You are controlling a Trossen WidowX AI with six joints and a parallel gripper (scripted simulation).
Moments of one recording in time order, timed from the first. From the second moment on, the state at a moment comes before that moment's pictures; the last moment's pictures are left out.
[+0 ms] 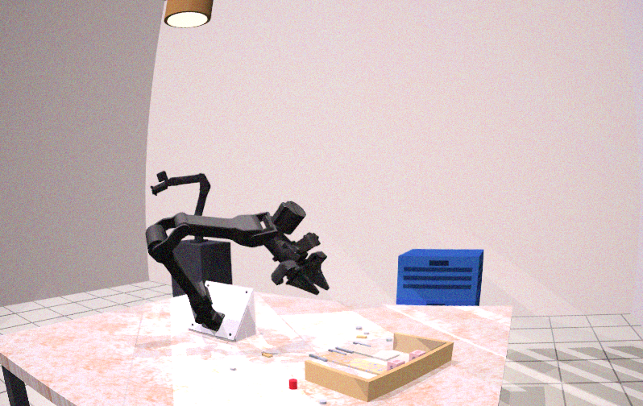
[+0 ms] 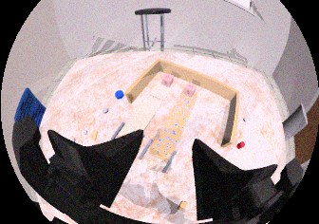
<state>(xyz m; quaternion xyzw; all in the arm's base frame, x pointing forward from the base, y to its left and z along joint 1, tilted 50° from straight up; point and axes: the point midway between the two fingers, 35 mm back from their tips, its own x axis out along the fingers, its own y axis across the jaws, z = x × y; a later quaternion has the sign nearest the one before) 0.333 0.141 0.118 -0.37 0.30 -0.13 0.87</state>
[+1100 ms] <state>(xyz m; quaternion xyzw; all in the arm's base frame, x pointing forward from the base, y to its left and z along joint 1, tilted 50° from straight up) 0.394 0.073 0.052 -0.20 0.57 -0.38 0.71</state>
